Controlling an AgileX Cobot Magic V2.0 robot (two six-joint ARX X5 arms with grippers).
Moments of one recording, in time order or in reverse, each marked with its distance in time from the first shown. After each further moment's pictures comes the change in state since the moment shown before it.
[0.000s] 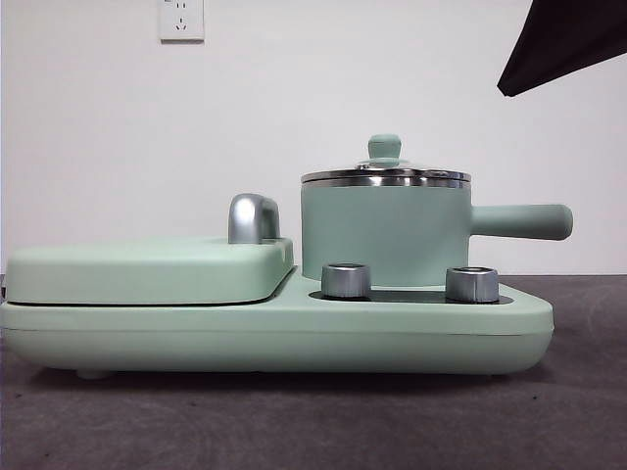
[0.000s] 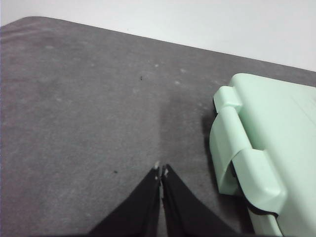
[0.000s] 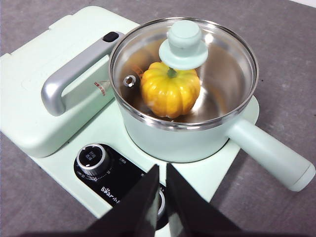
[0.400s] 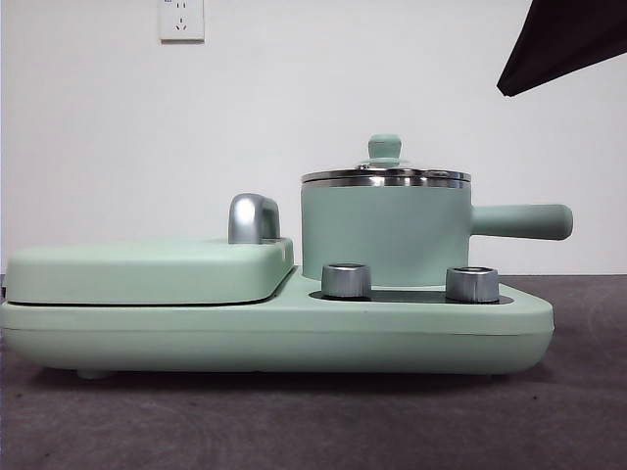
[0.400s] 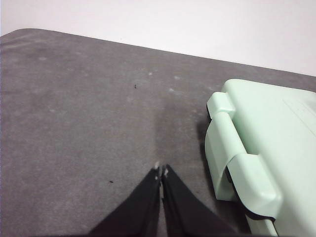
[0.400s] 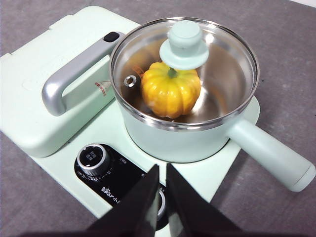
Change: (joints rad) left arm 0.000 0.000 -0.019 0.051 0.014 0.025; right arm 0.000 0.000 0.000 0.000 0.000 0.000
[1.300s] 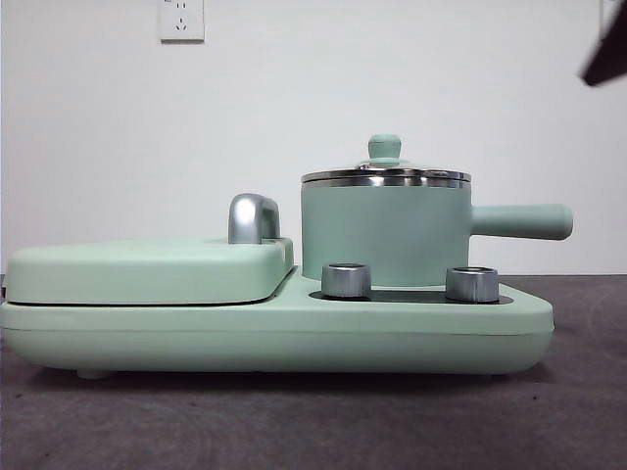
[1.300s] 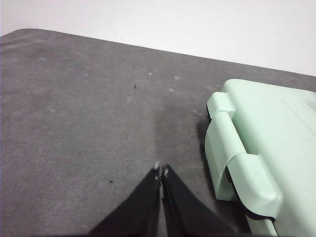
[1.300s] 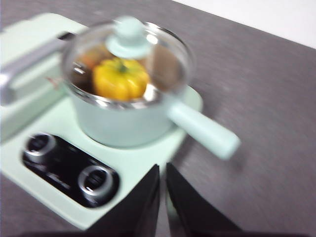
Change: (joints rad) left arm 0.000 0.000 0.000 0.000 0.000 0.001; right arm -0.153 -0.262 -0.162 0.003 0.026 -0.099
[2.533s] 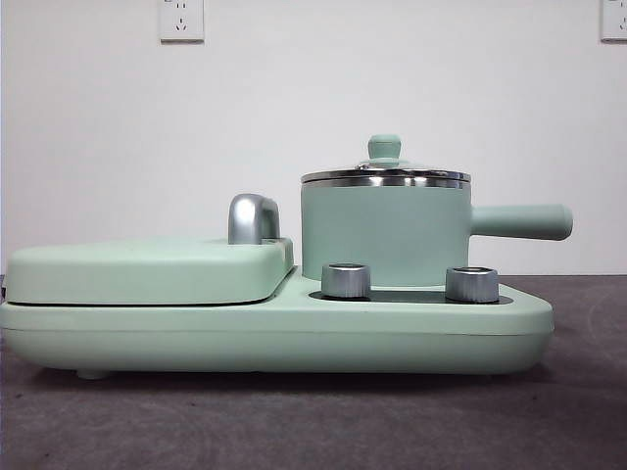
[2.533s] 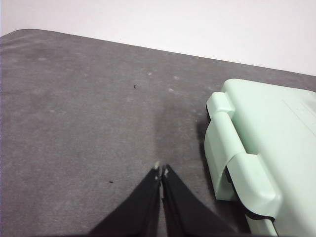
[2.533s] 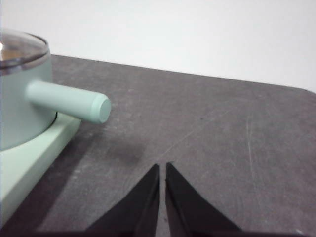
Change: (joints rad) left arm 0.000 0.000 0.000 0.000 0.000 0.002; right arm -0.371 -0.607 -0.605 0.368 0.000 0.011
